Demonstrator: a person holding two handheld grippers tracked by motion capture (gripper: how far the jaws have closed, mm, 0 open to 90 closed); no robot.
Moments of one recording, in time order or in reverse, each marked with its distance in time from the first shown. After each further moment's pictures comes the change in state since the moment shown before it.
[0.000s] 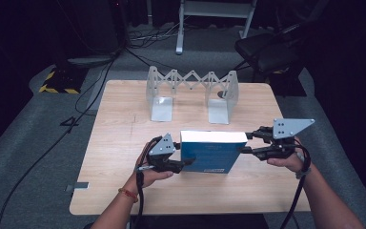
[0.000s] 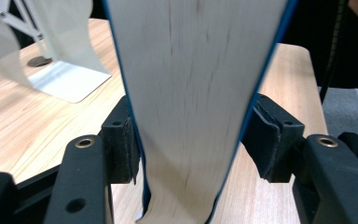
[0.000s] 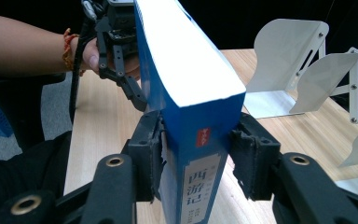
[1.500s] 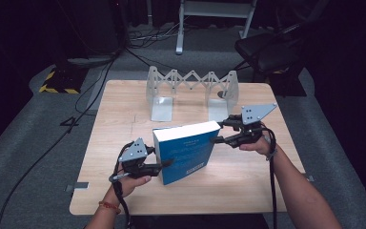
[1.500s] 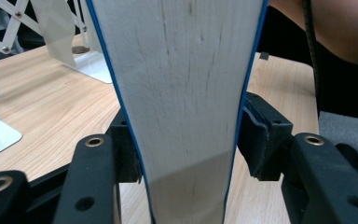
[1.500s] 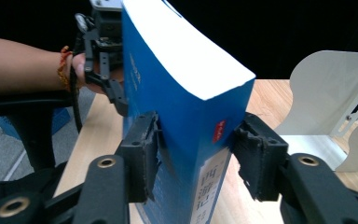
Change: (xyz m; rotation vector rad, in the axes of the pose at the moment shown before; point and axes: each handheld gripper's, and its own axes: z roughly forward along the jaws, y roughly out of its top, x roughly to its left) left arm 0.003 -0.026 -0.056 -0.079 0.043 -0.117; right arm -0.035 0.014 0.075 -0.099 0.171 -0.039
